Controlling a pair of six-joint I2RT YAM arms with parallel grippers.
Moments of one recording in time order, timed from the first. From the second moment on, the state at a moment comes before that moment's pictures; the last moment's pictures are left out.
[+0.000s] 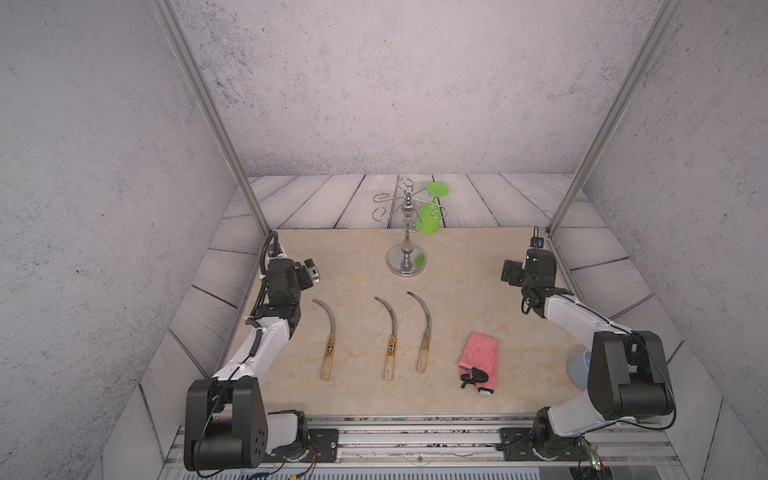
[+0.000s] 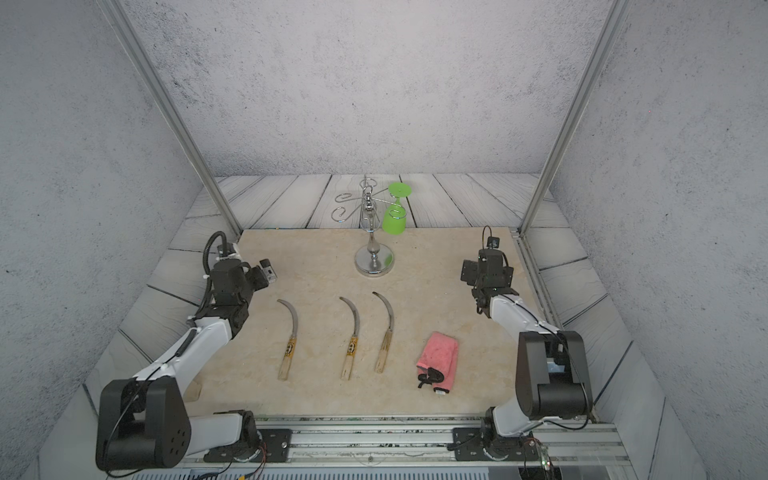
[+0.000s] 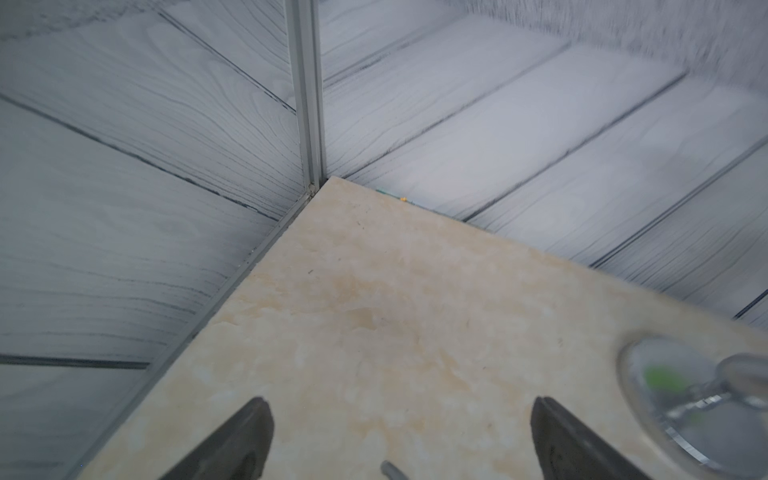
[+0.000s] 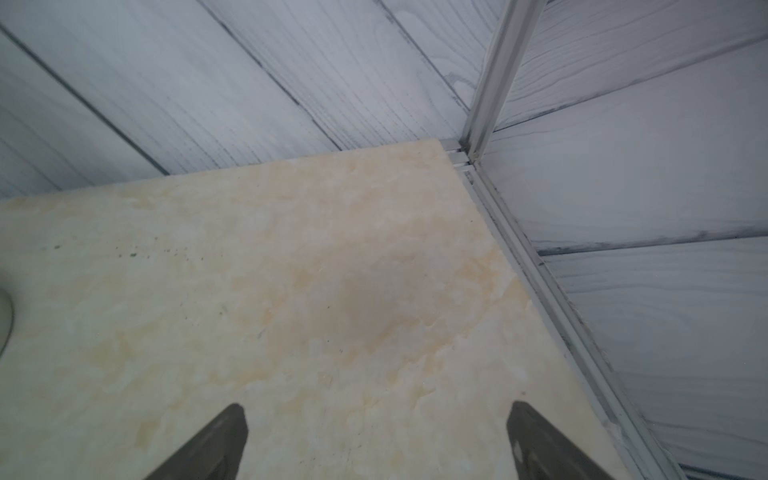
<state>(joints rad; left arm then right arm) 0.01 1.25 0.79 0.09 -0.19 -0.38 0.04 1.52 0.98 -0.05 0.30 0.17</state>
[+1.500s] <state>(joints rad) -0.49 0.84 0.65 -0.61 0.03 -0.57 0.40 1.30 0.77 -0.91 -0.08 0.72</state>
